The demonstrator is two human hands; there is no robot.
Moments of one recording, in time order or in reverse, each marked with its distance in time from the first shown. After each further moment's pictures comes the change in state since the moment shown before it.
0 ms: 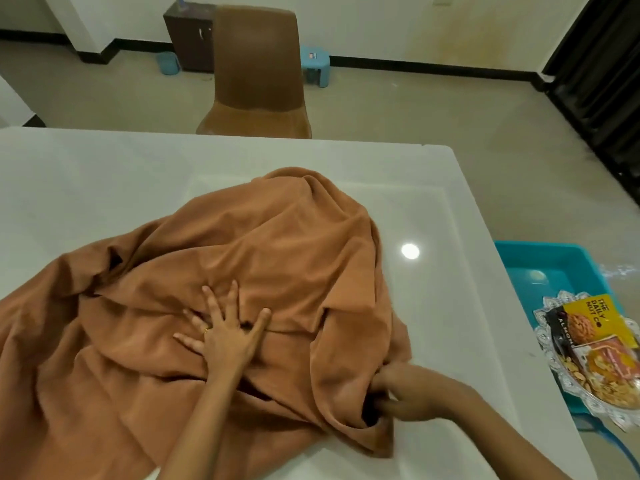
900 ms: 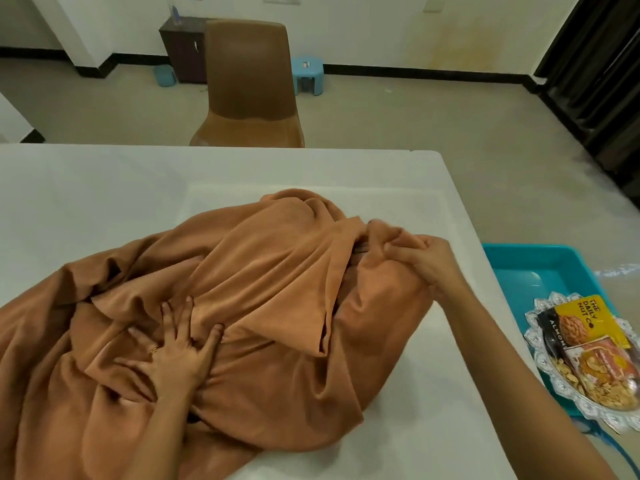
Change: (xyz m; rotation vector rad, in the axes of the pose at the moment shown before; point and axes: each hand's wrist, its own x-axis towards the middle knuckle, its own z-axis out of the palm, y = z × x) left_hand 0.030 -0.062 -0.008 0.092 0.119 -0.011; right_hand 0.019 0.025 -0.157 1.086 0.865 0.430
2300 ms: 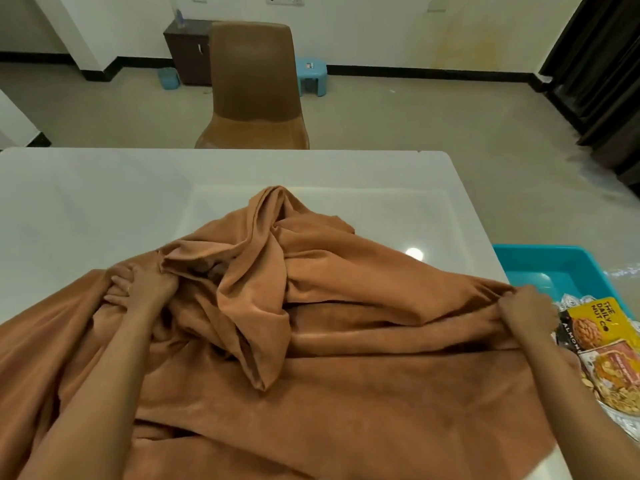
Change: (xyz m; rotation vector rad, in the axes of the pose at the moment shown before) left_hand 0.093 0.045 -0.101 -0.139 -0.069 -0.314; right_hand 0.025 0.110 -0.114 -0.887 0.569 0.260
